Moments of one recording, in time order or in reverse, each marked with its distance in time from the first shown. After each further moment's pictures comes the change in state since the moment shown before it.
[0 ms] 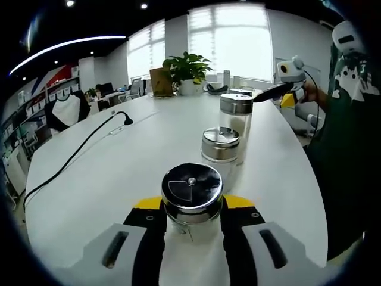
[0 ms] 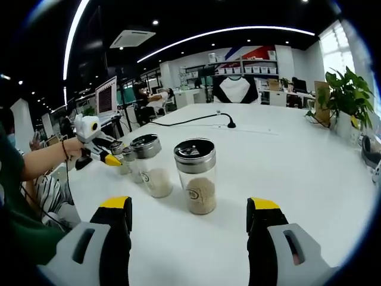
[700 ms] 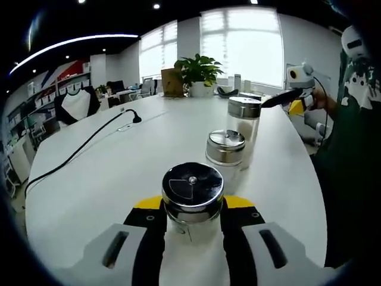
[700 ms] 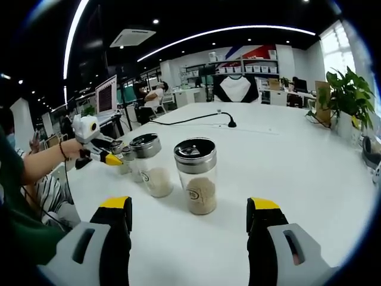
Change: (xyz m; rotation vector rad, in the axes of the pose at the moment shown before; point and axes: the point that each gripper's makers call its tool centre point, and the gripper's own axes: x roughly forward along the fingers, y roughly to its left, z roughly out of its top) left arm -0.001 0.004 -0.003 -0.075 -0.016 0.079; right arm 0.002 0.000 0.000 -0.002 0.006 0.002
